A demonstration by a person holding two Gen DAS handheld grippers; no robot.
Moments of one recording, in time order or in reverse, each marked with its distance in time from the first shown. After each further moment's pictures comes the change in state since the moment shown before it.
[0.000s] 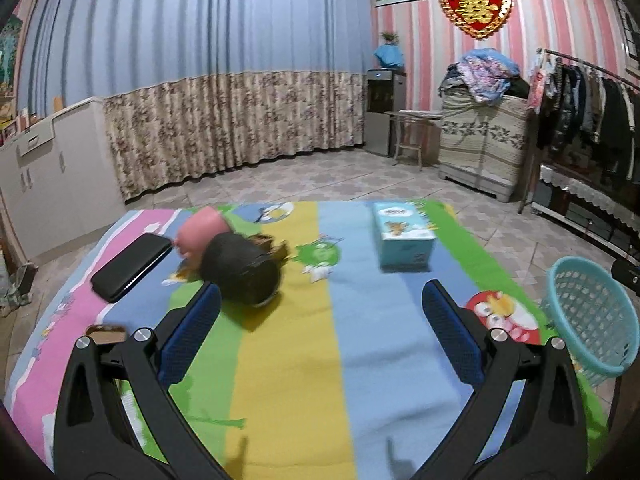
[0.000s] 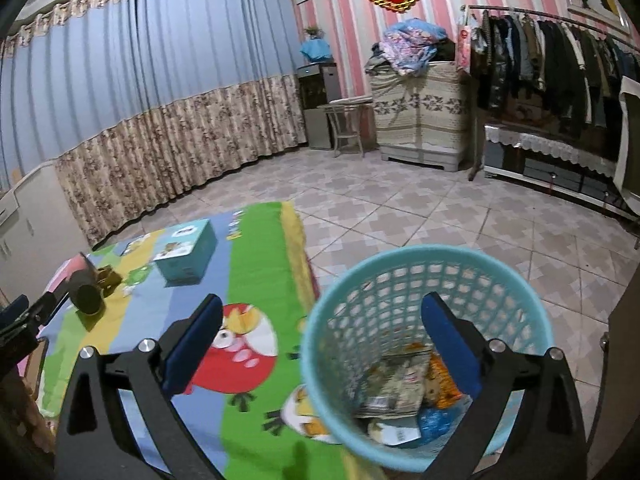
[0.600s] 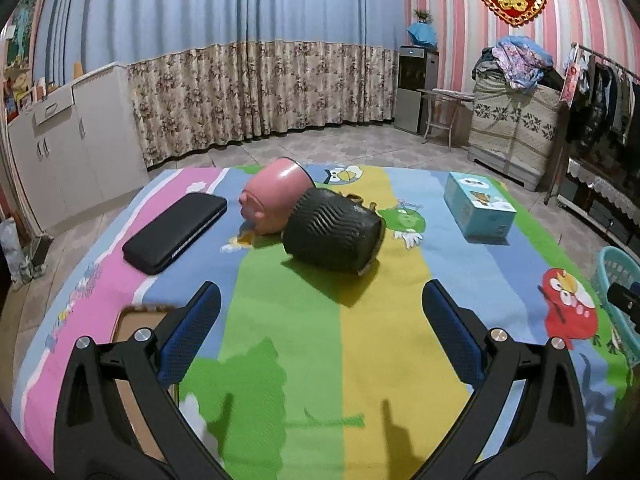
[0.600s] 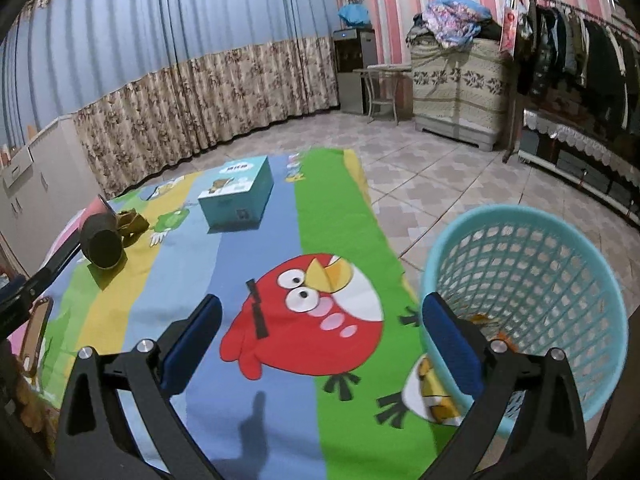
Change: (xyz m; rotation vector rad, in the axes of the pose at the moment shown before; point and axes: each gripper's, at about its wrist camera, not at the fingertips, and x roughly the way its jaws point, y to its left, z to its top) left arm 0.039 0.082 -0.016 -0.043 0.095 0.059; right arm 0.048 0.072 -0.033 -0.069 0.149 0.057
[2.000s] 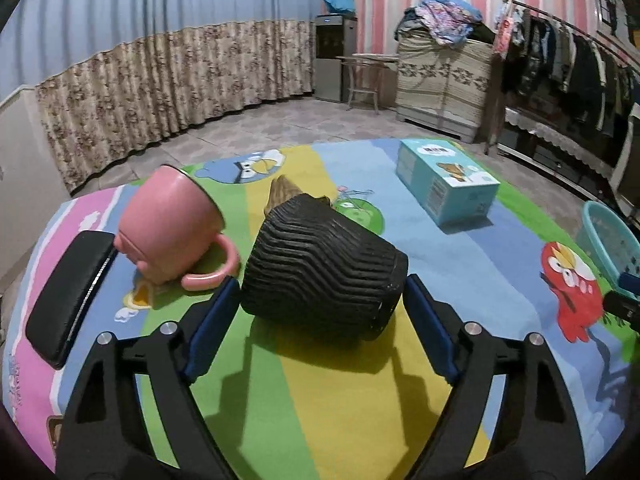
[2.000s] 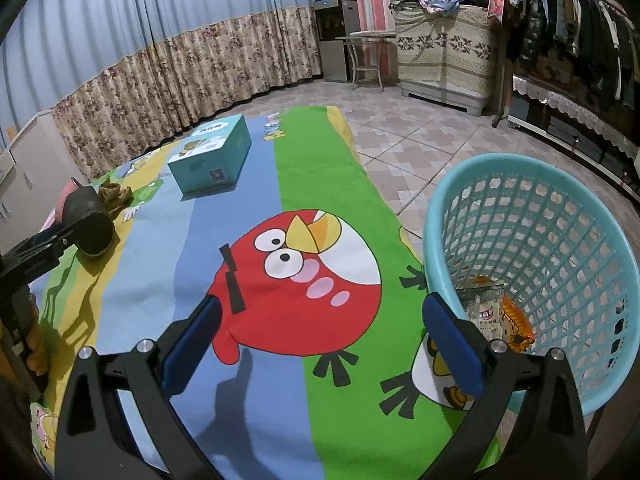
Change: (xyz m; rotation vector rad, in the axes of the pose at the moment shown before) left arm 0.093 -0.026 0.026 0.189 0.090 -0.275; right arm 0.028 -0.003 -0.018 0.045 0.099 -0.059
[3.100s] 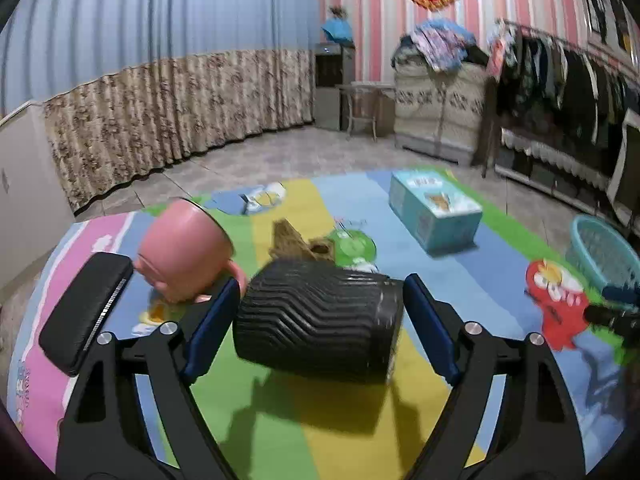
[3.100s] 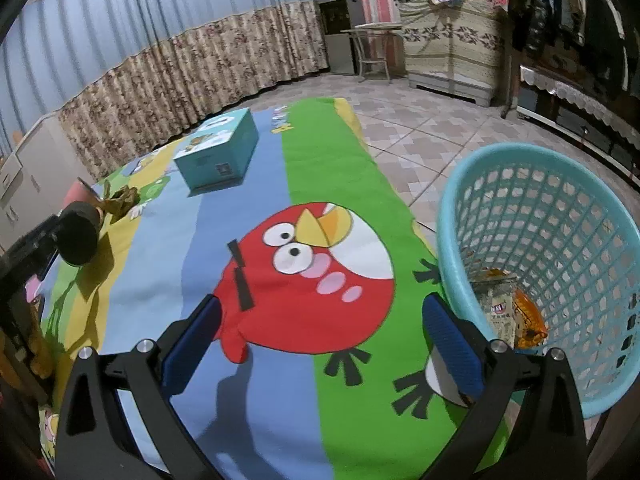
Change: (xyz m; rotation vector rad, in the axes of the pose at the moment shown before) left arm -0.037 0.000 0.003 -0.010 -0.128 0.028; right arm 0.006 0.004 0.001 -0.004 0.022 0.047
